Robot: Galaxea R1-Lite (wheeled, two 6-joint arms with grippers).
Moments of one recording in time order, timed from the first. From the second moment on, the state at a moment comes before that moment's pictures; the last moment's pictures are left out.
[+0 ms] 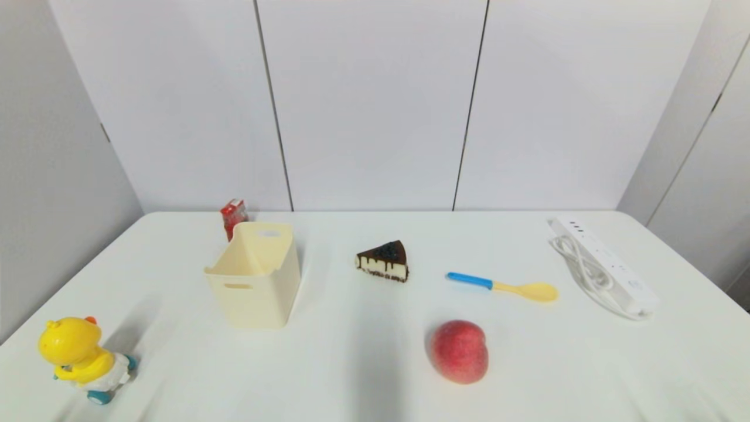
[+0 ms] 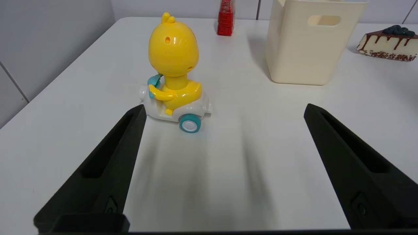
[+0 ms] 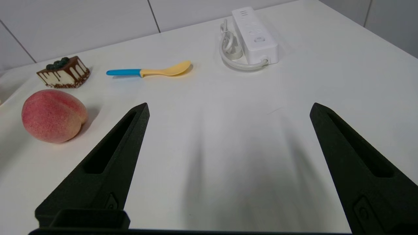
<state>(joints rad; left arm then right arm) 0.00 0.00 0.00 0.00 0.00 0.00 0.00 0.00 0.00 0.01 -0.06 0.20</state>
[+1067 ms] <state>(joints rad) 0.01 0.03 -0.10 0.01 0.00 0.01 0.00 0.00 0.00 0.01 -0.06 0.20</state>
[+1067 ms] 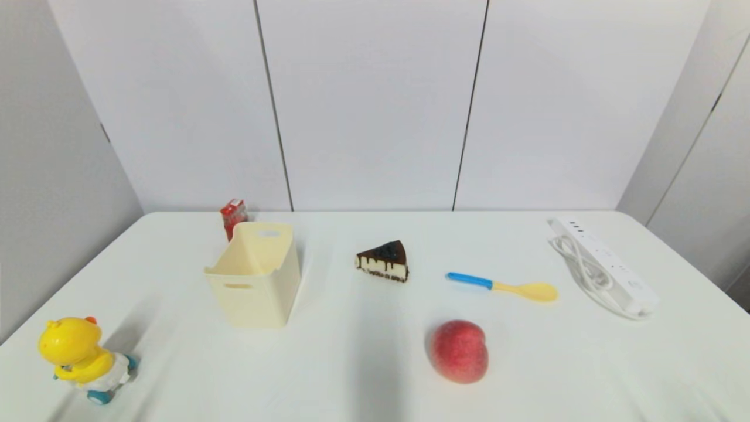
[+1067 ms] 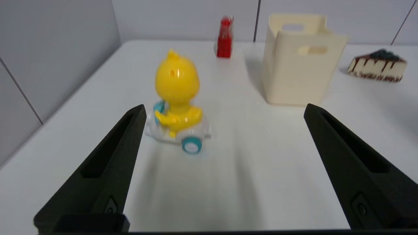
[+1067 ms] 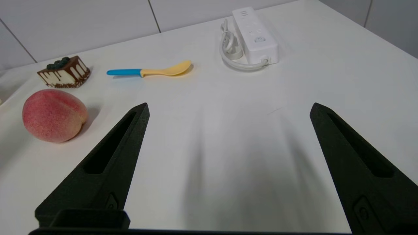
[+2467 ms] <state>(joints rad) 0.03 1.98 -1.70 0.08 -0.23 0.14 0.00 0.00 0.00 0.01 -0.06 0.20</state>
